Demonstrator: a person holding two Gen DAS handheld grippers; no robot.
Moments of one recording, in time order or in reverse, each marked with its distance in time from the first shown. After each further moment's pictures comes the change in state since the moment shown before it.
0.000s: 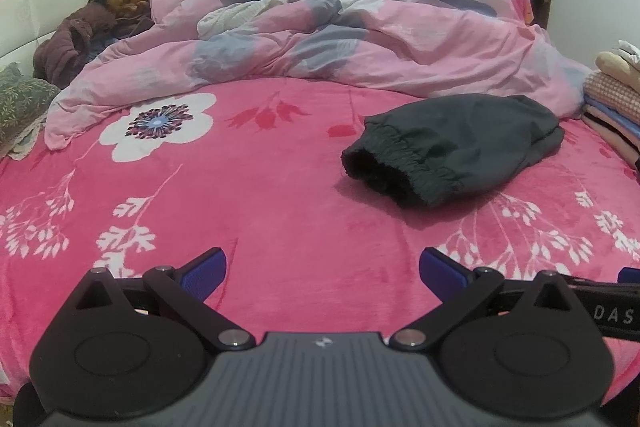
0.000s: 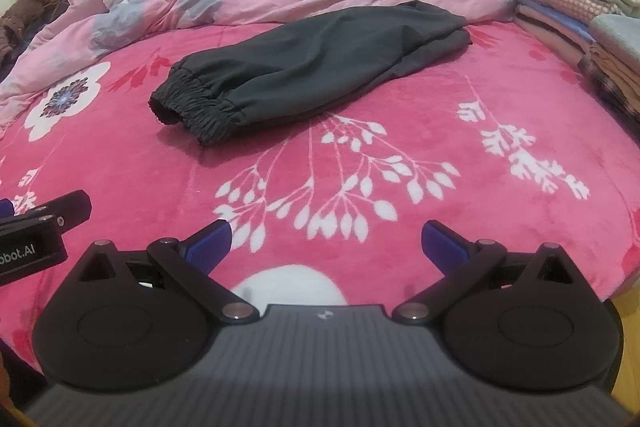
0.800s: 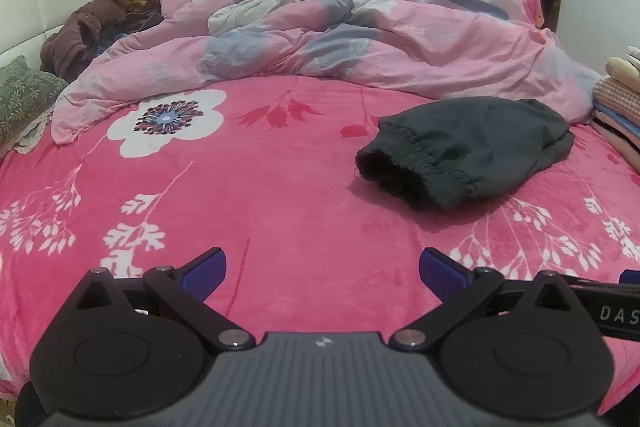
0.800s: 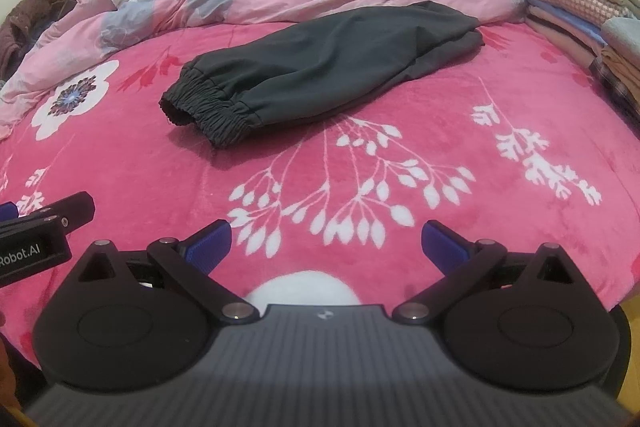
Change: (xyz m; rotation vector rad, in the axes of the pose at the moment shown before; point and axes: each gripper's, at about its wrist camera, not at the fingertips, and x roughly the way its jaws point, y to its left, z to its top) left arm 0.004 0.009 0.003 -0.023 0.006 0.018; right arm 0.004 0.008 0.004 -0.010 0.007 0.016
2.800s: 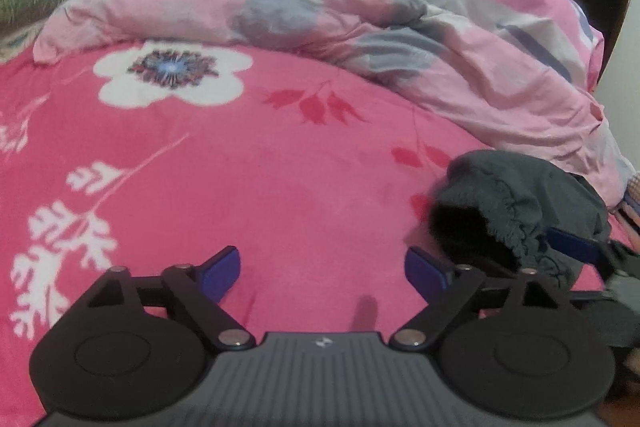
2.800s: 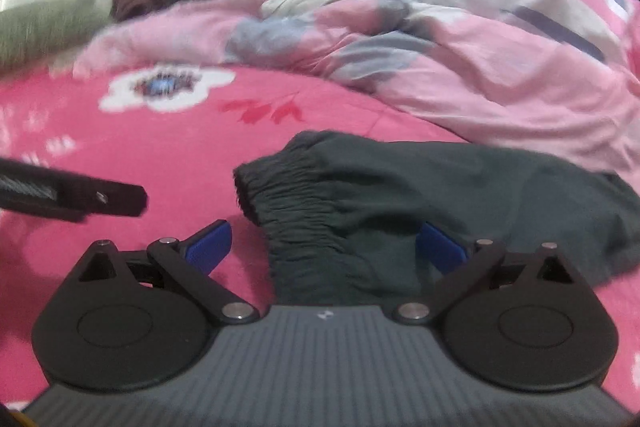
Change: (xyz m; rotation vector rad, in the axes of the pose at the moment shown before) left arm 0.116 0.066 0.015 -0.298 0.008 -0.069; right arm 0.136 0.076 0.059 -0.506 -0.266 0.299
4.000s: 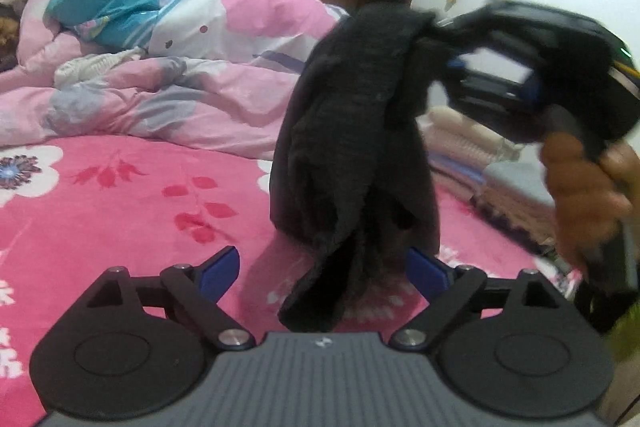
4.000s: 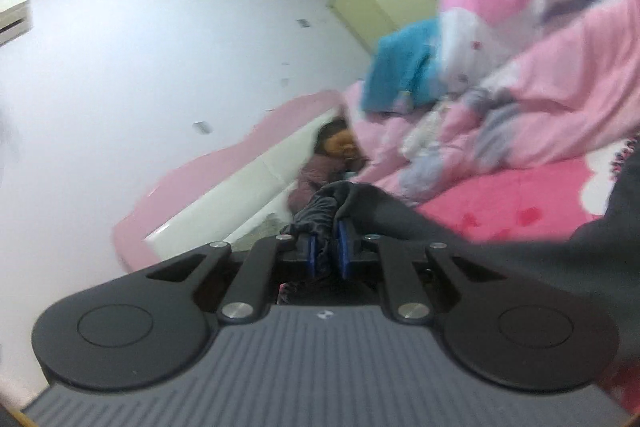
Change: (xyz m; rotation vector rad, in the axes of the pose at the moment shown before) left arm -0.131 -0.081 -0.056 0.368 -0.123 -0.468; right arm -0.196 -0.112 0.034 0.681 -0.333 0.607
